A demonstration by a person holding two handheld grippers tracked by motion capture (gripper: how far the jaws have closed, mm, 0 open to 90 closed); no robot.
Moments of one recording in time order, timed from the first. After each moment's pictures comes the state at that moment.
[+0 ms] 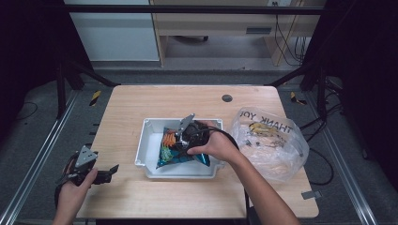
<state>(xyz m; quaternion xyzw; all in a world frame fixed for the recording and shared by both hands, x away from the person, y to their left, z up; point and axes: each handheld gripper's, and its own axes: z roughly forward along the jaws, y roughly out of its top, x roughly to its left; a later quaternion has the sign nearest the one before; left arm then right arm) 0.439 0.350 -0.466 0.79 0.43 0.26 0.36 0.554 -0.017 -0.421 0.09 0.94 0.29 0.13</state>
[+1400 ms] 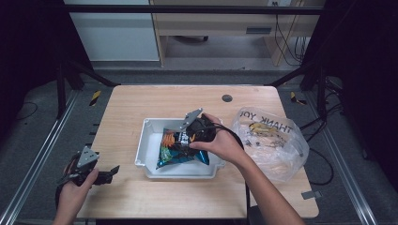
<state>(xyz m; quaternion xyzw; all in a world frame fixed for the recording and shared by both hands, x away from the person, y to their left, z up) 0.440 0.348 -0.467 0.79 0.43 0.26 0.35 0.542 -0.032 -0.388 0.13 0.93 0.31 0.15</state>
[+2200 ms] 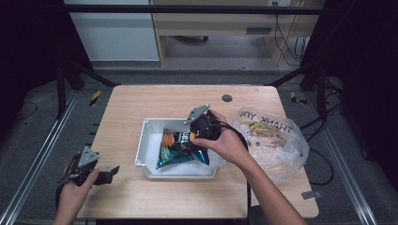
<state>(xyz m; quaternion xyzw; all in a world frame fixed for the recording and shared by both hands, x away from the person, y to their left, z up) 0.440 0.348 -0.468 0.80 0.43 0.26 0.34 0.531 -0.043 -0.365 0.17 0.91 0.34 0.17</state>
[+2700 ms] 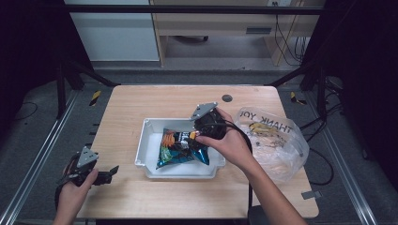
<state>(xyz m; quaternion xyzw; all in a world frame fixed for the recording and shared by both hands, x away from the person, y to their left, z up) 0.439 0.350 -0.468 0.79 0.43 0.26 0.34 0.523 -0.057 -0.349 0.20 0.89 0.36 0.19</state>
